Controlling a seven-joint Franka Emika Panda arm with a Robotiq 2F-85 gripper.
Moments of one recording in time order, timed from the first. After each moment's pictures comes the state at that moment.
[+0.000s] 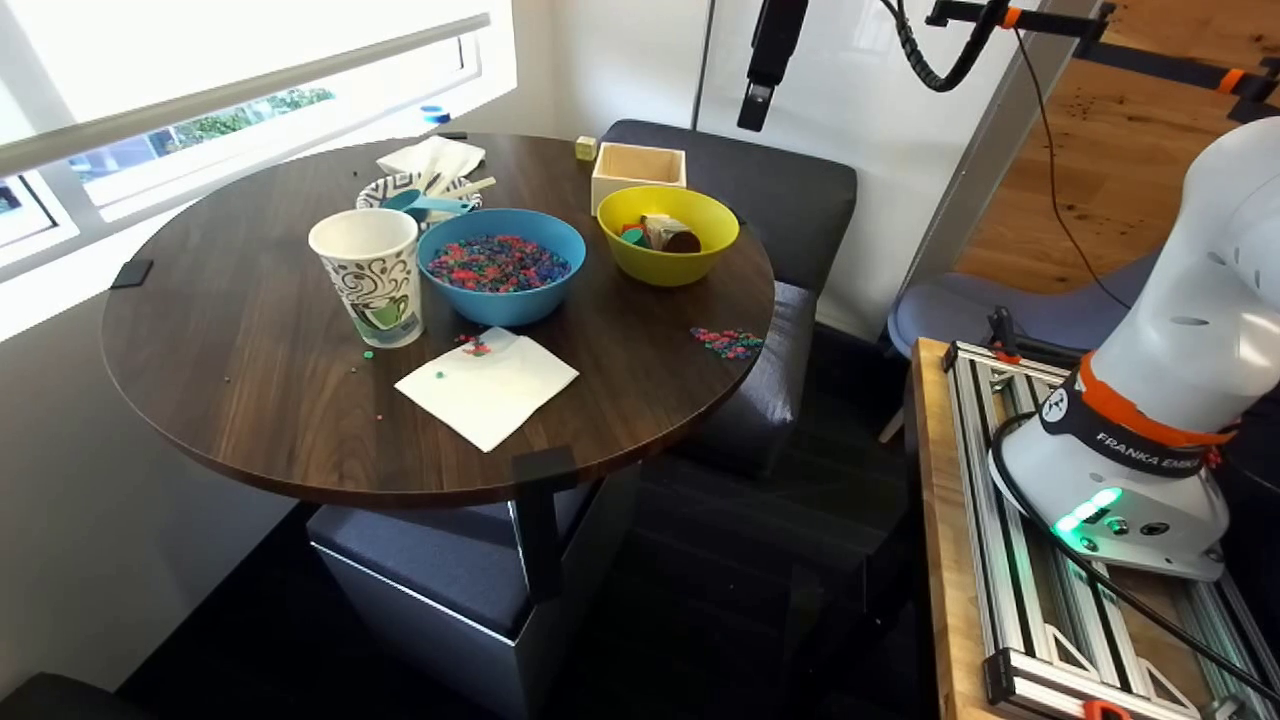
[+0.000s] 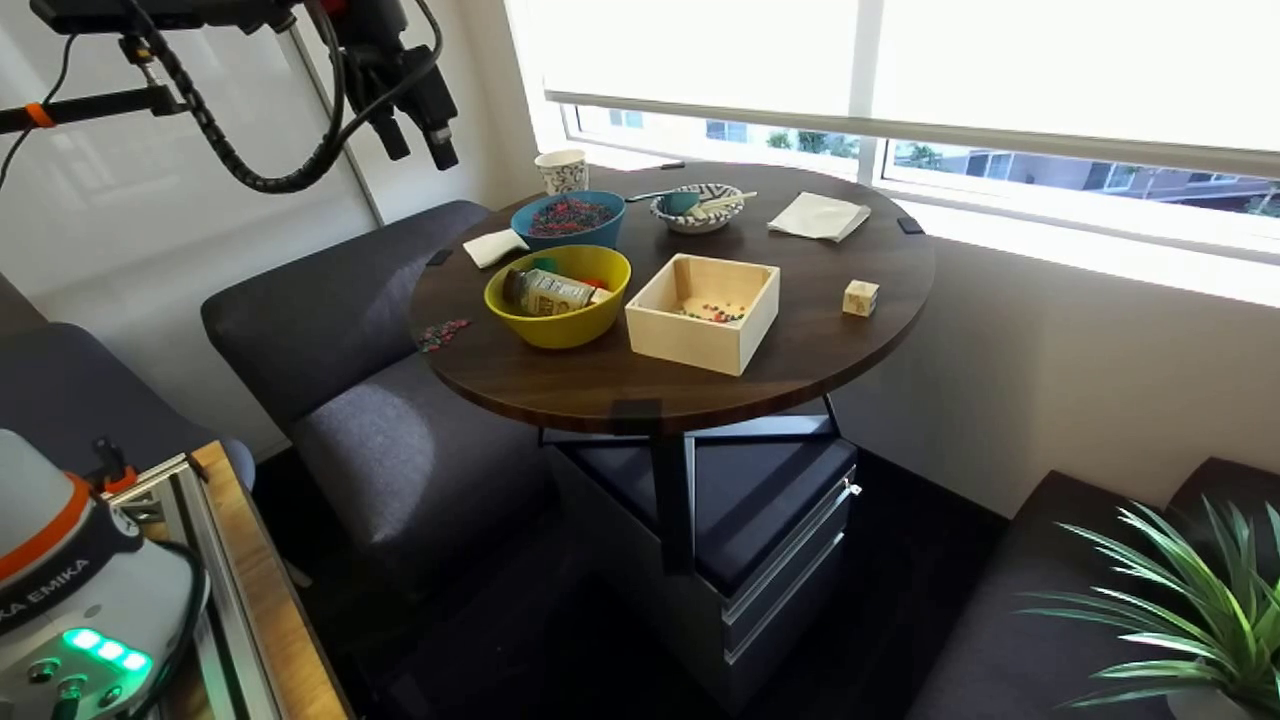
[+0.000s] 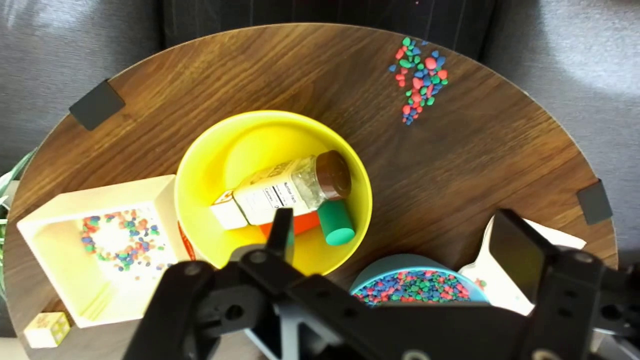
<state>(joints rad) -0.01 -0.47 -0.02 -2.41 -0.02 2.04 -0.15</state>
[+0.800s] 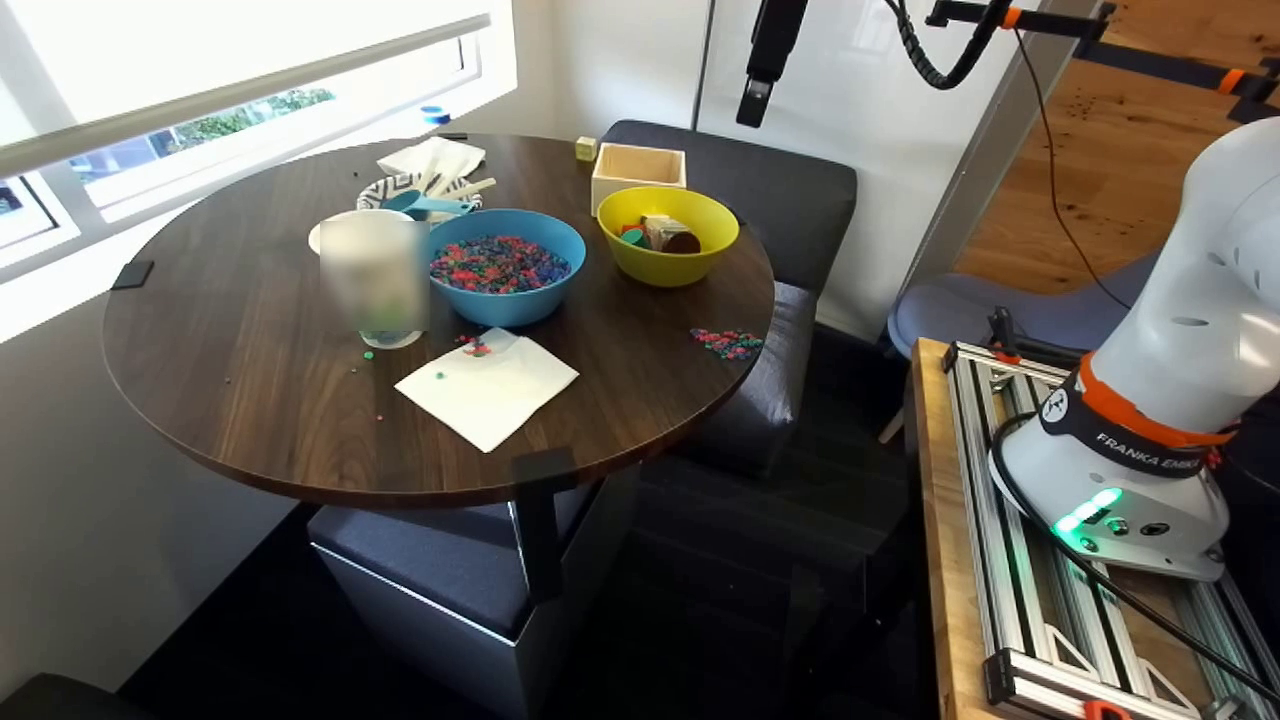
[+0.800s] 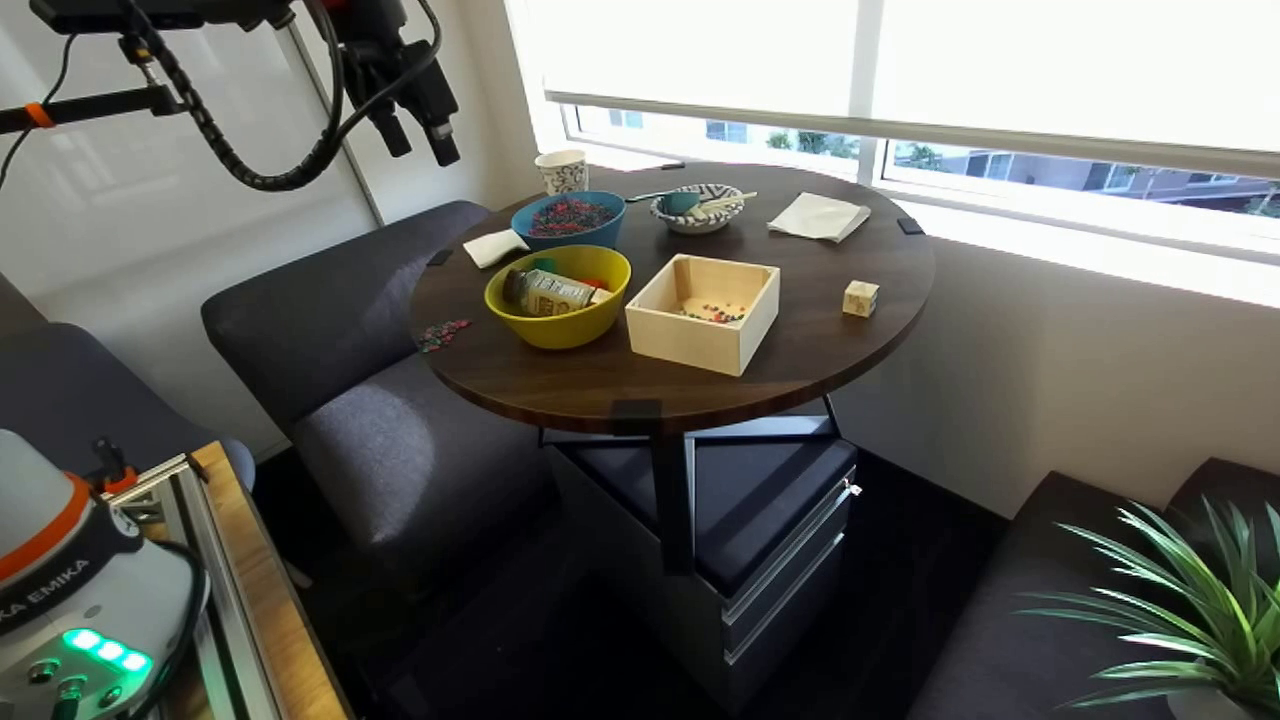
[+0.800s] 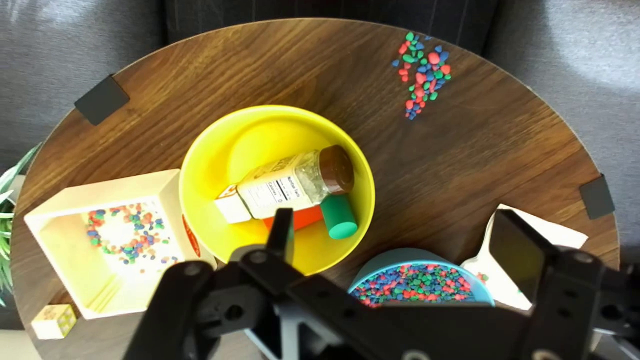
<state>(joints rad) -0.01 -0.47 -0.02 -2.41 -0.02 2.05 -0.15</state>
